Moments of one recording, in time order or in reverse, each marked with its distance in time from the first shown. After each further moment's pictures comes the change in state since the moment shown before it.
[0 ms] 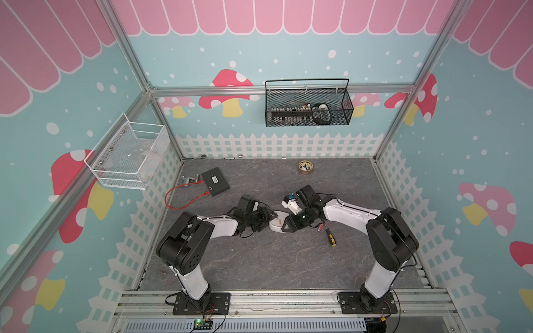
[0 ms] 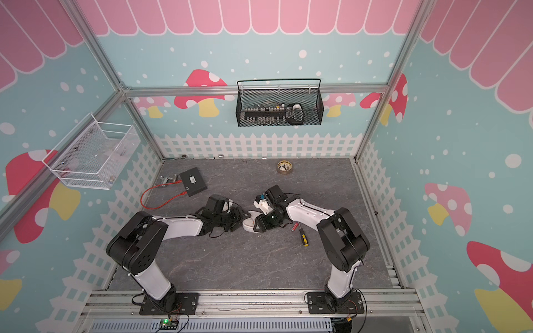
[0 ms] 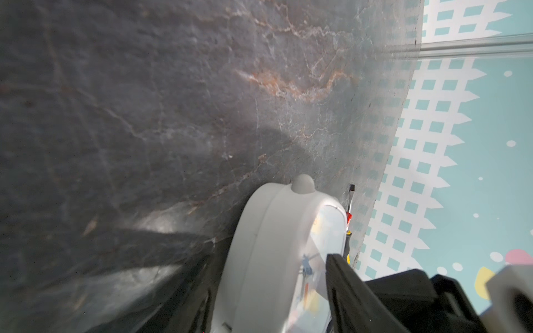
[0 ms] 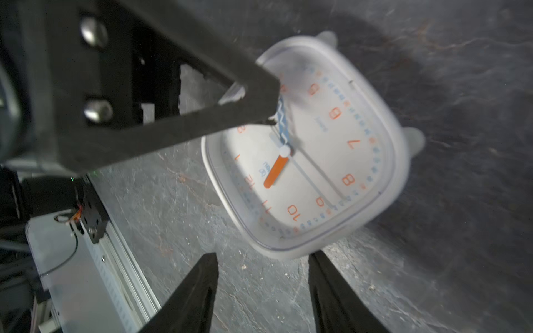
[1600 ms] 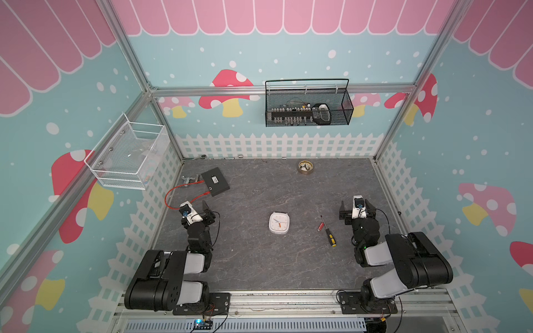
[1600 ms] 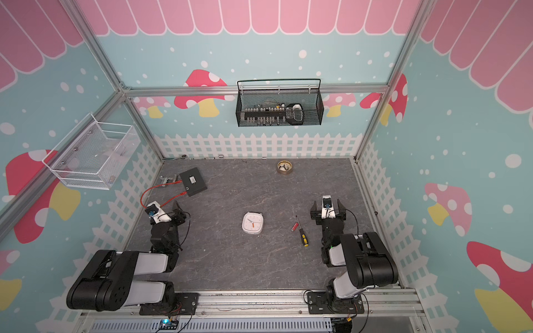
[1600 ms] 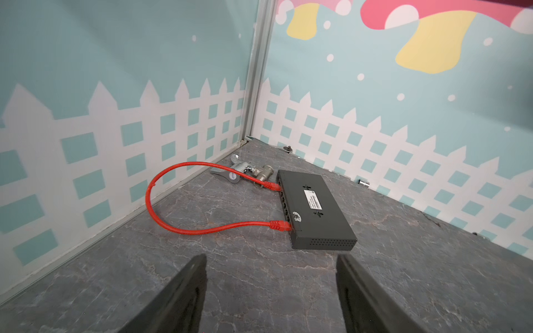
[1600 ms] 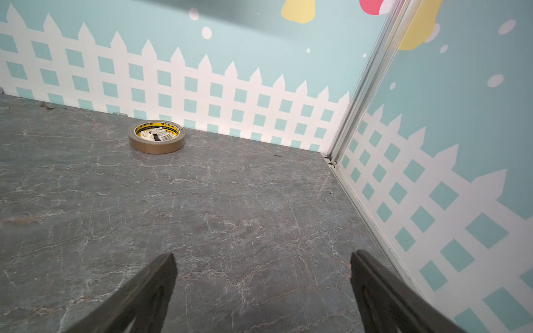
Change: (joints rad) left arm 0.434 -0.319 -0.632 1.038 -0.827 0.831; right arm -0.533 -0.208 -0.959 1.827 0.638 -0.362
